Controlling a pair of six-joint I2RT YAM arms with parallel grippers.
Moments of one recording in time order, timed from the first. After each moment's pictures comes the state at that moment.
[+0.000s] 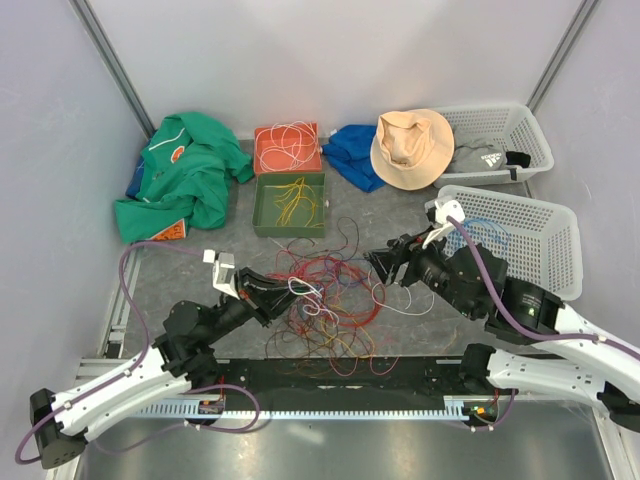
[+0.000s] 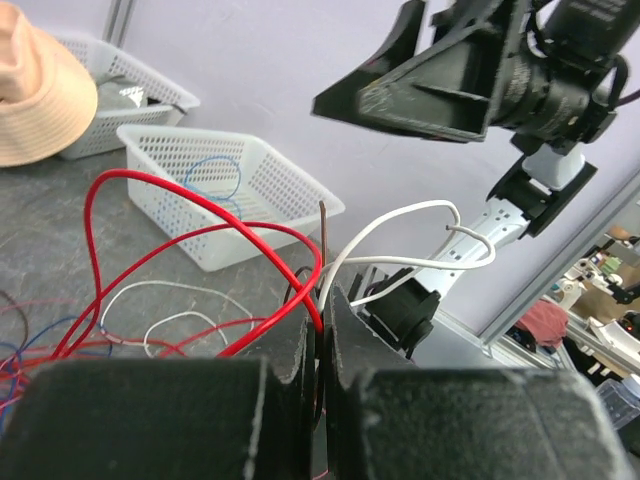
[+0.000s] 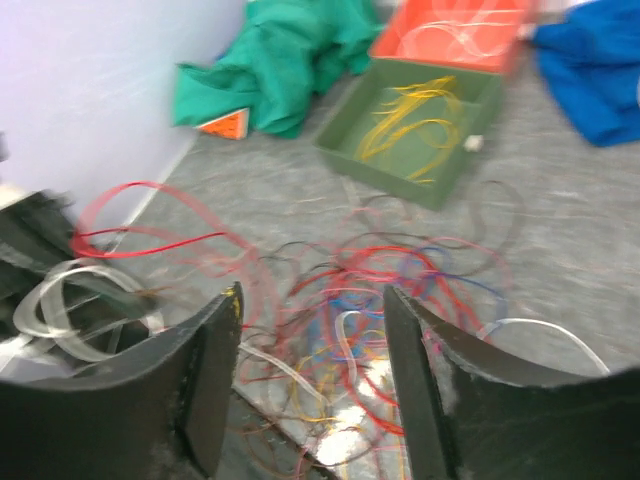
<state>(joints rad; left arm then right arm) -0.97 0.36 0.23 0.48 0.10 -0.57 1.11 0.78 1.01 -0.43 0.43 0.47</state>
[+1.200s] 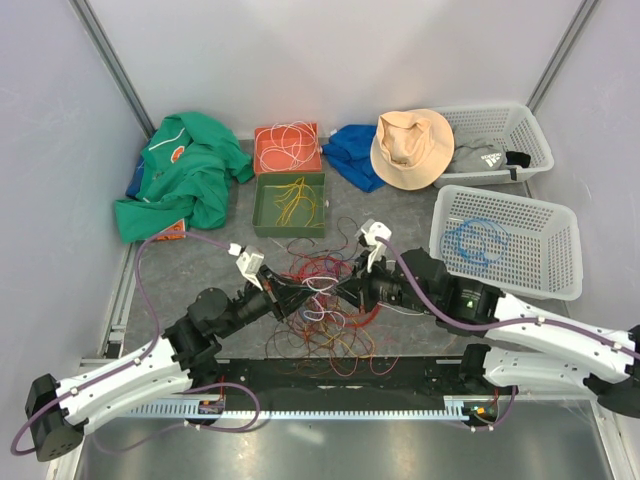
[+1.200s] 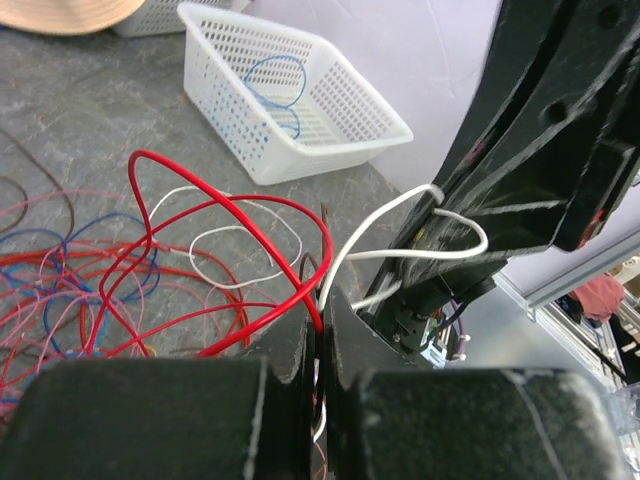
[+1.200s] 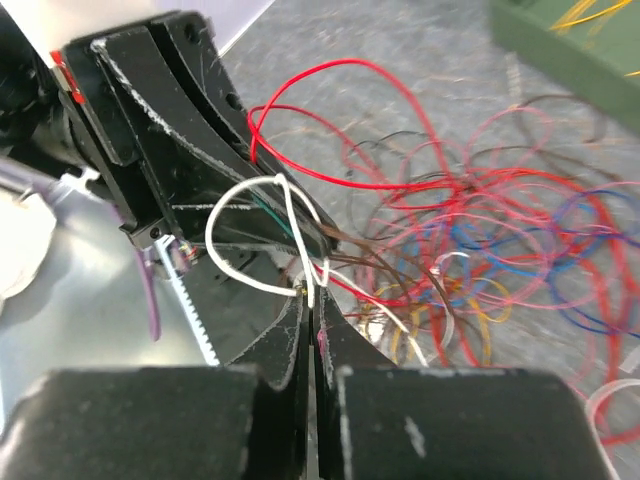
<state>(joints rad) -0.97 0.53 0.26 0.35 0.05 -0.59 1.13 0.96 0.85 -0.21 -0.01 0.46</state>
